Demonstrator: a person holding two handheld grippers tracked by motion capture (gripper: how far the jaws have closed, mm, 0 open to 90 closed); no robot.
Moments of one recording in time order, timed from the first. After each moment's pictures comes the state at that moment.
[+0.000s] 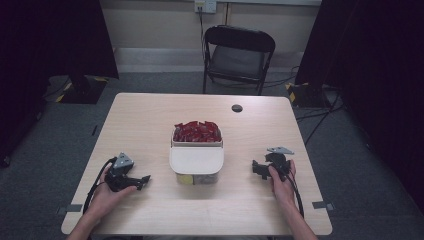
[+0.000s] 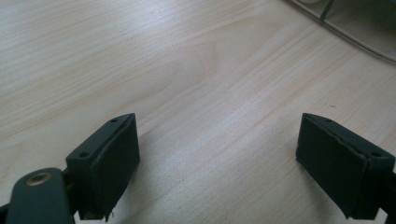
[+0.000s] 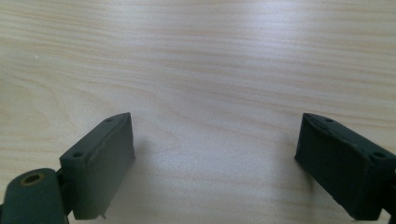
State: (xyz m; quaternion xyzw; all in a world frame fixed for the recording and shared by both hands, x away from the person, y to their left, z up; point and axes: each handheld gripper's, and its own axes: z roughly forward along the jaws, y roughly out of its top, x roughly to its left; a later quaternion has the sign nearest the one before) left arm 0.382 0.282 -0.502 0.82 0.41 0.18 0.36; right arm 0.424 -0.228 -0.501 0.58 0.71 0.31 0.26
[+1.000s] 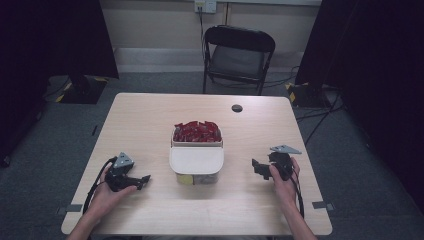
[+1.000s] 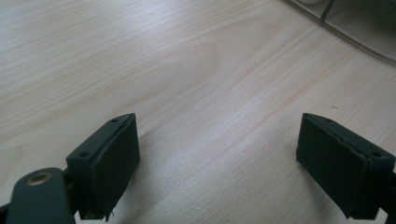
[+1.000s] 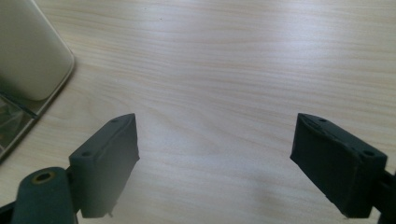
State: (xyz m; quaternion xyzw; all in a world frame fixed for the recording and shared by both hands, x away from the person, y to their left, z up) left arm 0.383 0.282 -0.502 0.82 0.41 0.18 0.36; right arm 0.406 -0.228 -0.466 0.54 0.72 0.36 0.23
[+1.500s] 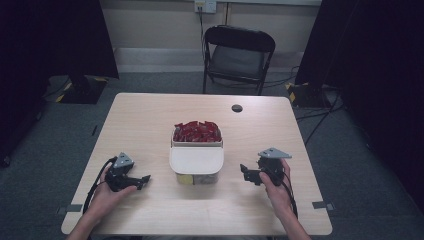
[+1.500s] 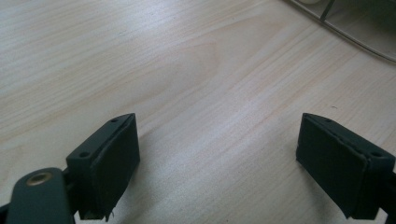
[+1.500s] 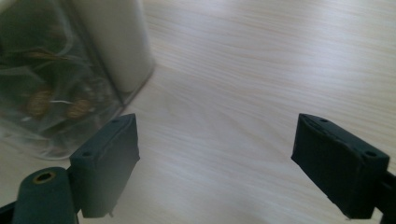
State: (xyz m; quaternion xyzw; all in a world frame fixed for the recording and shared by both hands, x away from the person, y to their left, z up) left arm 0.383 0.282 -0.502 0.82 0.41 0.18 0.36; right arm 0.379 -0.190 -0.447 0.47 0.76 0.39 0.22
